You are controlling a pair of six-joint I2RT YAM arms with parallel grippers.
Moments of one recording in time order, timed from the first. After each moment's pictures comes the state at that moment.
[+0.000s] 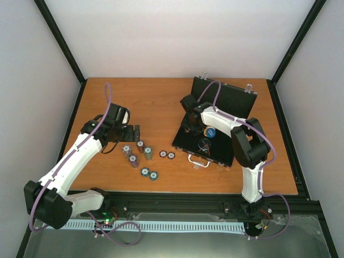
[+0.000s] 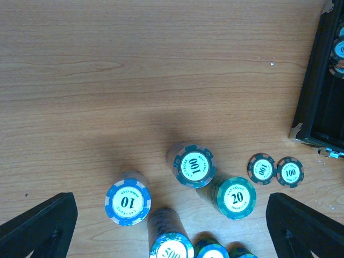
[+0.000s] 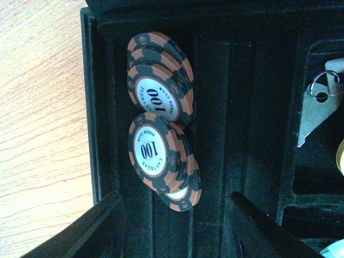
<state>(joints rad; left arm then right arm) -0.38 1.17 1.06 -0.91 -0.06 -0.36 0.58 1.98 1.47 -0.70 0.05 0.97</state>
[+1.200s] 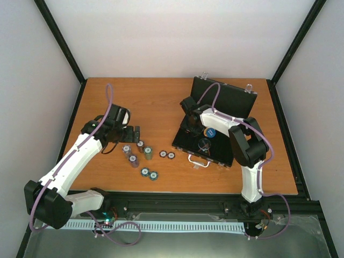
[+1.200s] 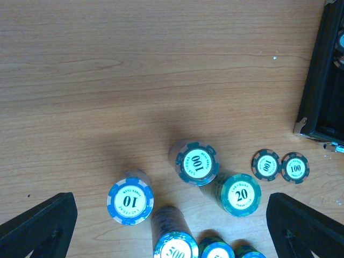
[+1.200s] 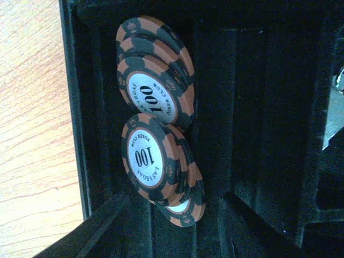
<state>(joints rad) -0.38 1.17 1.05 -0.91 -0.05 -0.33 0.58 2.01 1.44 -0.64 0.03 0.99</state>
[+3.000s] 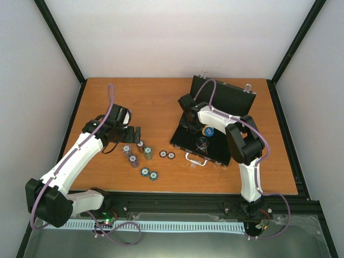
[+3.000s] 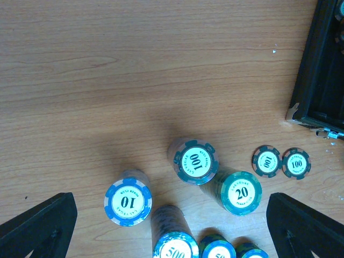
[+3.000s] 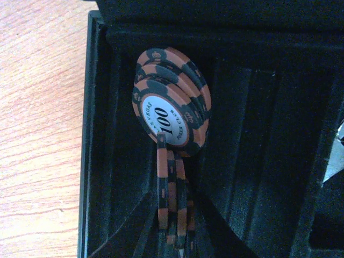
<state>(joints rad) -0.38 1.19 1.05 -0.91 -0.04 -0.32 0.58 2.07 1.52 -0.65 0.07 0.89</state>
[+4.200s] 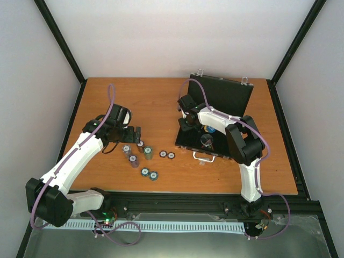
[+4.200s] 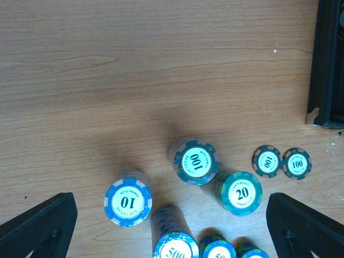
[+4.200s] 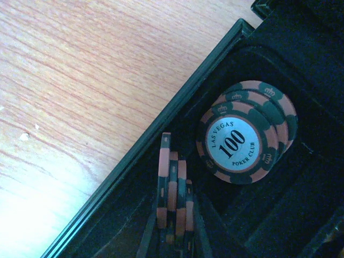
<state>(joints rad) -0.38 1.19 1.05 -0.91 -0.04 -0.32 0.58 2.06 1.50 -0.60 0.08 0.12</state>
